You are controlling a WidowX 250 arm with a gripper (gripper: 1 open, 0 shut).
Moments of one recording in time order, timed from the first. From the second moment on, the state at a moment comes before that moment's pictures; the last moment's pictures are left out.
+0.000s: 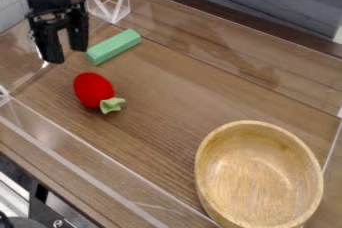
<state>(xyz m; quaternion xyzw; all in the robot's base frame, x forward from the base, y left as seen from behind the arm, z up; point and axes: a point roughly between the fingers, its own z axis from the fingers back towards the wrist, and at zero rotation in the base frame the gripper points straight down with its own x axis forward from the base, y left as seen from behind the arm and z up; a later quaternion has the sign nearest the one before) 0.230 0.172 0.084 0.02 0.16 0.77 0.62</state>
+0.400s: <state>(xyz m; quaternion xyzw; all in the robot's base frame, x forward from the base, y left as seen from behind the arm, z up) 0.243 0.165 0.093 0.02 0.15 0.78 0.61</state>
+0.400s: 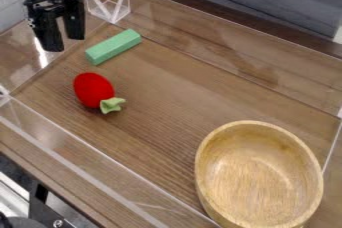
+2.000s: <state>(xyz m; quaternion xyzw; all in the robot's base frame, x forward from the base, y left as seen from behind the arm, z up) 0.264 0.003 0.137 0.05 0.09 0.48 0.87</state>
